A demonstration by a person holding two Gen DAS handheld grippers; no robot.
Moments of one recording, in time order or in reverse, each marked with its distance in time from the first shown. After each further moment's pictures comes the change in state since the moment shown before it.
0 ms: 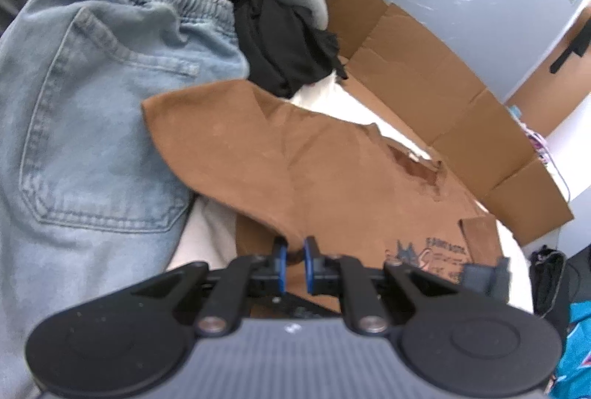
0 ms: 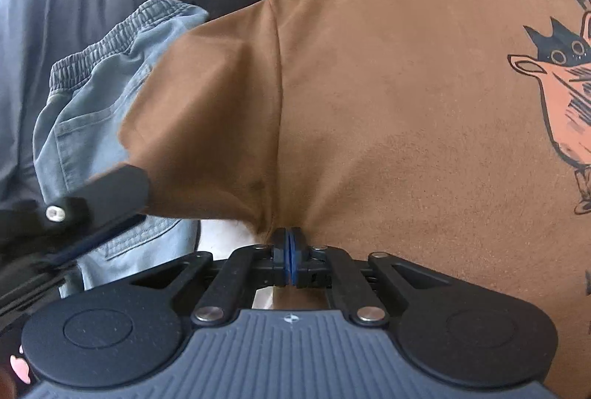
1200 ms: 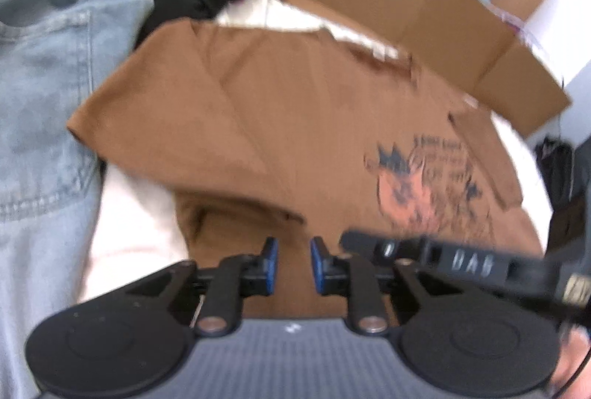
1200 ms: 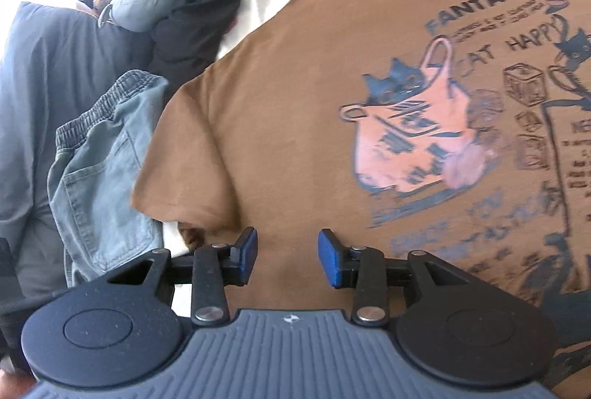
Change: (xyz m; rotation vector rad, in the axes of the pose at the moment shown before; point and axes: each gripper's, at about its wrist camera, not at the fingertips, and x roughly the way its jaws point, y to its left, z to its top) left arm 0.058 -0.041 -0.040 0.266 0.236 0.008; right arm -0.081 -0.088 0.011 0.087 -0.082 0.013
